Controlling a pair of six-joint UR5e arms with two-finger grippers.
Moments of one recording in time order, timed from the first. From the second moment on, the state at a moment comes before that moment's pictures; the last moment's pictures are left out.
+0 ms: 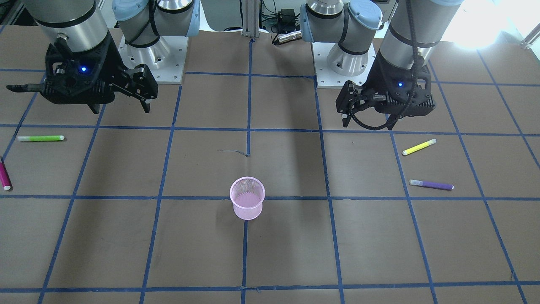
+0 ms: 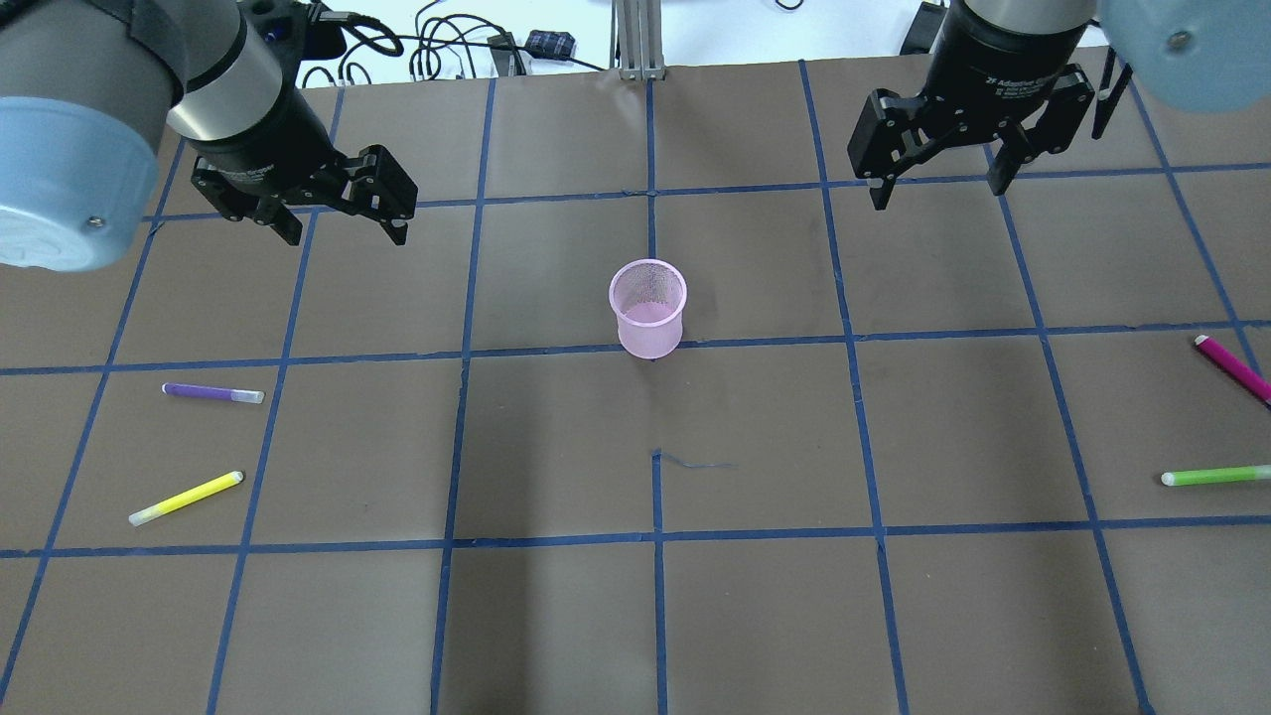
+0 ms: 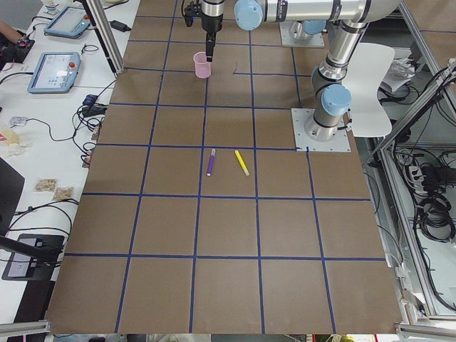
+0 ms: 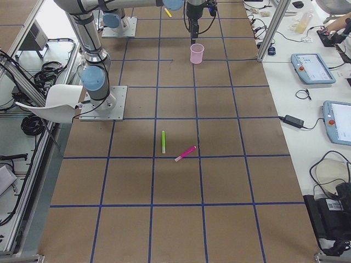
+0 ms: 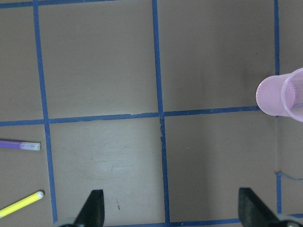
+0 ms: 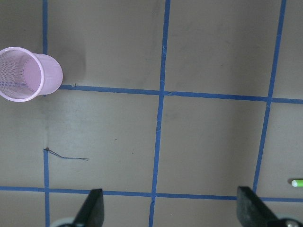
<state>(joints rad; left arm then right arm) -1.56 -1.58 -1.62 -1.43 1.57 0.06 1.59 -1.51 1.46 -1.50 -1.60 -0.04</state>
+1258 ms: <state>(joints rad) -1.46 -1.56 -1.67 -1.41 1.57 0.52 1.03 -1.25 1.64 -1.94 -1.67 -1.03</state>
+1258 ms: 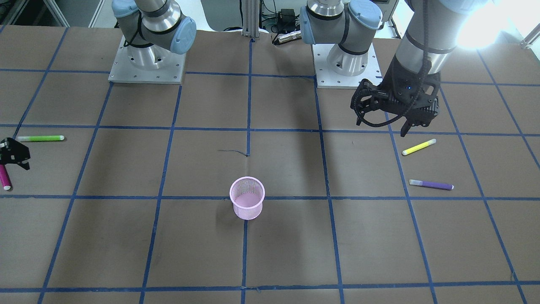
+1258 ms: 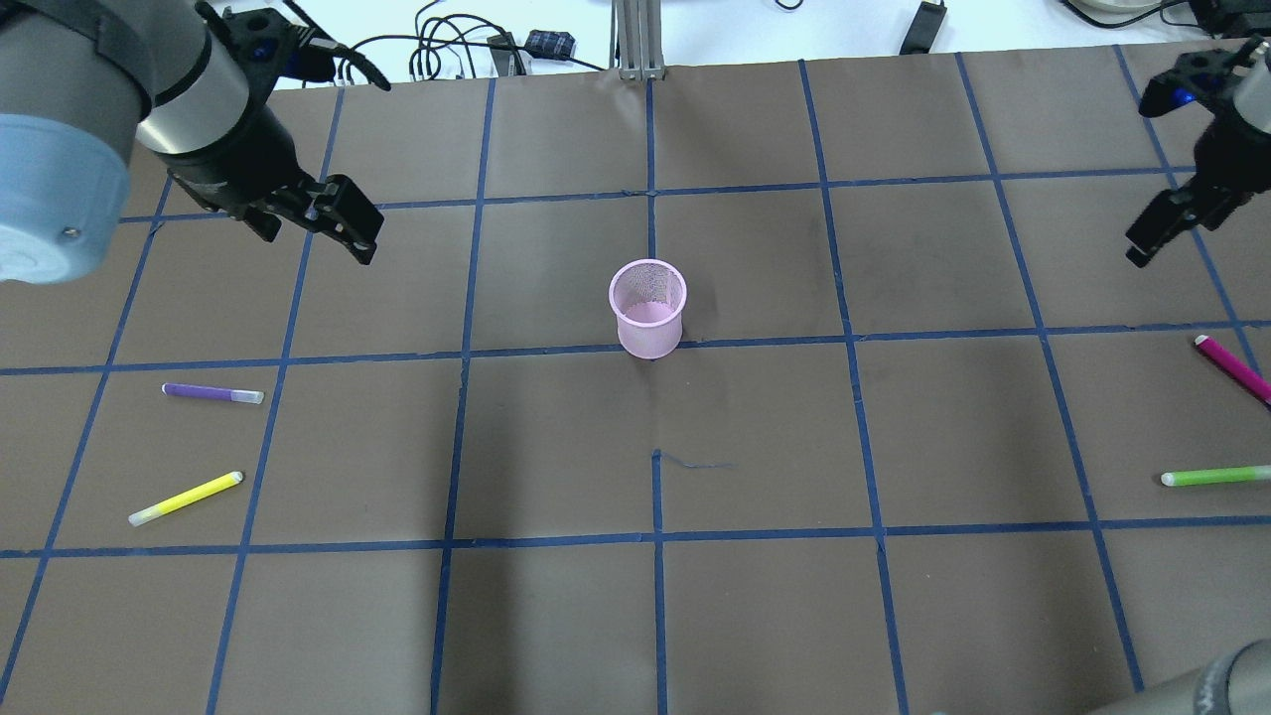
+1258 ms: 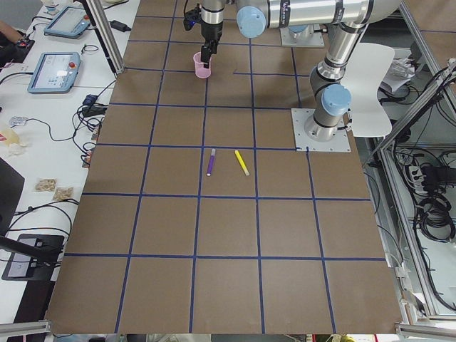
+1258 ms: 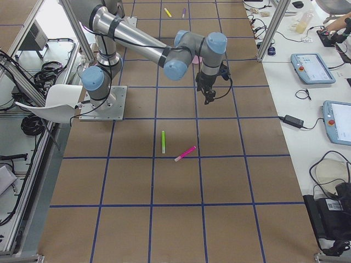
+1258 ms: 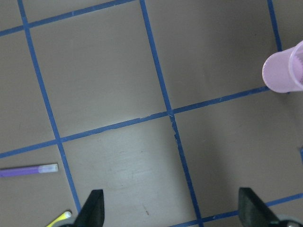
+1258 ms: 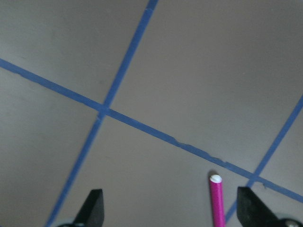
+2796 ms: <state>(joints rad) -0.83 -1.91 -1.68 -1.39 1.31 2.51 0.88 -1.07 1.79 -2.29 -1.68 -1.47</state>
